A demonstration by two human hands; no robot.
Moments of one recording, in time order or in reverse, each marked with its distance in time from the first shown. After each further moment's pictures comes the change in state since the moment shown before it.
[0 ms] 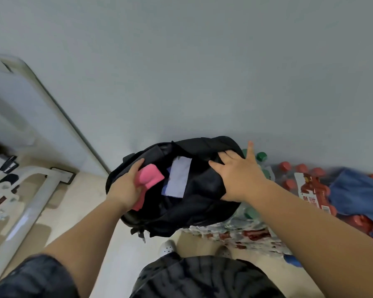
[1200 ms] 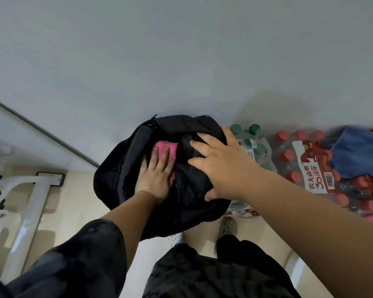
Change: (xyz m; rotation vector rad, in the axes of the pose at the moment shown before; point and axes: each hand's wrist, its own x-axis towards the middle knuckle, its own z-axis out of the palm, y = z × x) left_hand 0.049 0.053 0.103 0.770 -0.158 0.413; right_hand -0.002 -0.005 -0.001 0.126 0.052 -0.139
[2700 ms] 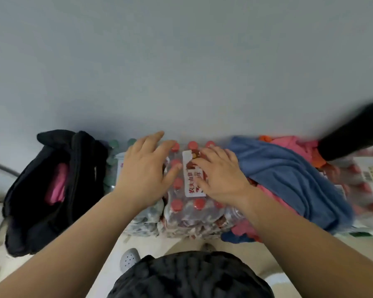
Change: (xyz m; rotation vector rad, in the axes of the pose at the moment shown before) left_hand -0.028 0.301 -0.205 -0.296 0.499 0.122; right_hand -0.191 0.216 0.154 0.356 0.364 0.268
